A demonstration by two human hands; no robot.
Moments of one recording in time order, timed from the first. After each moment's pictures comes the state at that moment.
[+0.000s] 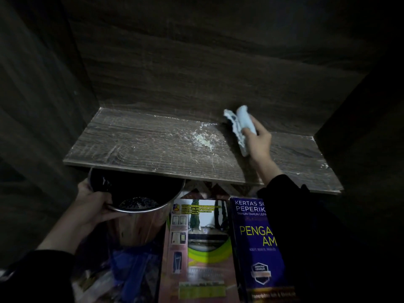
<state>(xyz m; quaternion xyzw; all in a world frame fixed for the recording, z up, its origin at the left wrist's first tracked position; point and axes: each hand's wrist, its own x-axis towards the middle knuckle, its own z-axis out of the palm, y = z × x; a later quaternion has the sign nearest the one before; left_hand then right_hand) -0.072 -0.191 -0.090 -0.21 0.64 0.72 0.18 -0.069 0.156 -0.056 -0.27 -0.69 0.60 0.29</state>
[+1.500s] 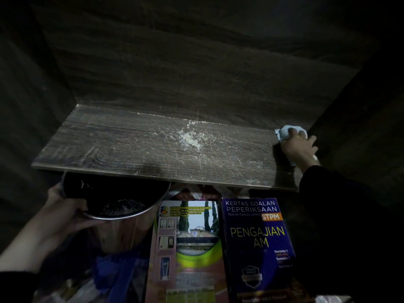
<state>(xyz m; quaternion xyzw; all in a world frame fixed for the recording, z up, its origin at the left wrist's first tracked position) -0.095 -0.216 -0.134 -0.16 0.71 0.66 0.18 -0.031 0.299 -0.064 -0.46 -0.88 0.11 0.03</state>
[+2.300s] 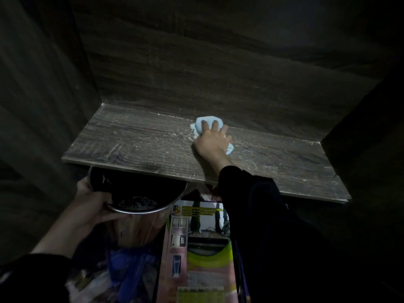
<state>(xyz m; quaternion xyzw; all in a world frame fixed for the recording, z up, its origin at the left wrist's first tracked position) -0.074 -0.188 -0.089 -0.22 0.63 0.72 0.17 -0.131 0.071 -0.067 -0.22 -0.97 0.13 0.01</state>
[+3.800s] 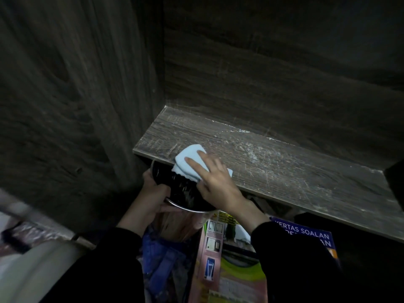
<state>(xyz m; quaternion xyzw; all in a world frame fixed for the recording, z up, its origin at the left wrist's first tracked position) -0.068 -0.194 -0.082 -0.21 0.61 0.74 0.18 -0.073 -0.028 -0.098 0.17 -0.97 0.16 0.04</state>
